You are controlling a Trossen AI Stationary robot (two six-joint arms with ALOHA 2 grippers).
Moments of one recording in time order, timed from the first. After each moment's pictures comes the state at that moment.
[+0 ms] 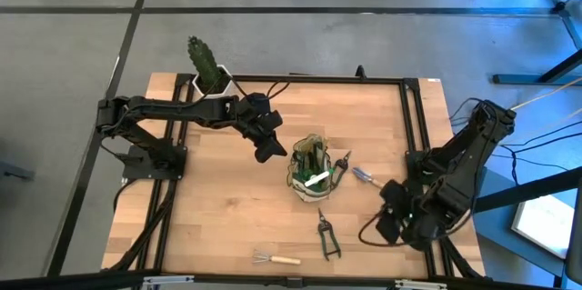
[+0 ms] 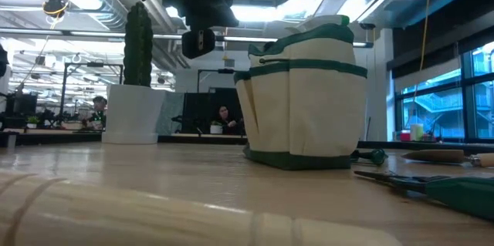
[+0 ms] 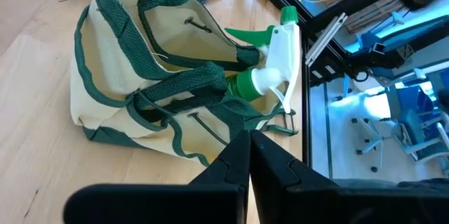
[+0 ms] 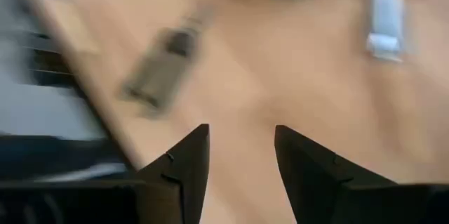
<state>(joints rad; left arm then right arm) 0.20 1.44 1.03 -0.24 0.50 -0.53 0.94 1.36 1.17 -1.16 0.36 1.62</state>
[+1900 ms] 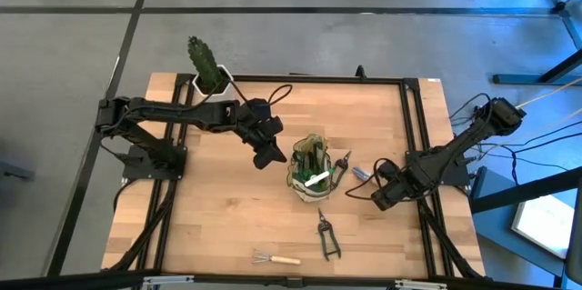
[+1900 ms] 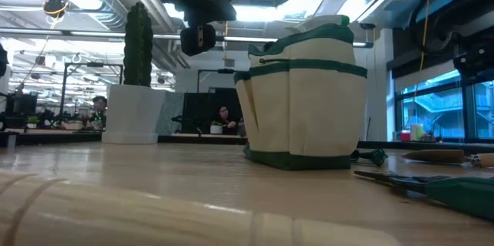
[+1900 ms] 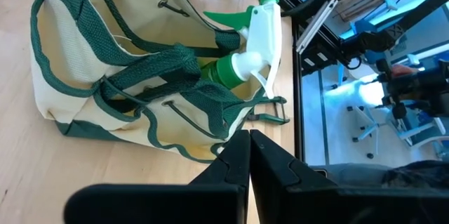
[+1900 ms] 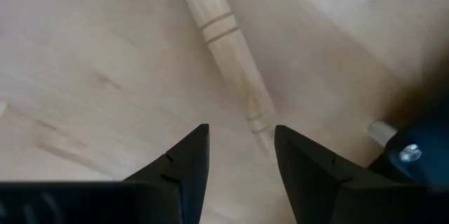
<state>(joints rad) 0.15 1.44 1.03 -0.24 0.50 -0.53 0.63 1.23 0.60 -0.95 -0.01 1.59</state>
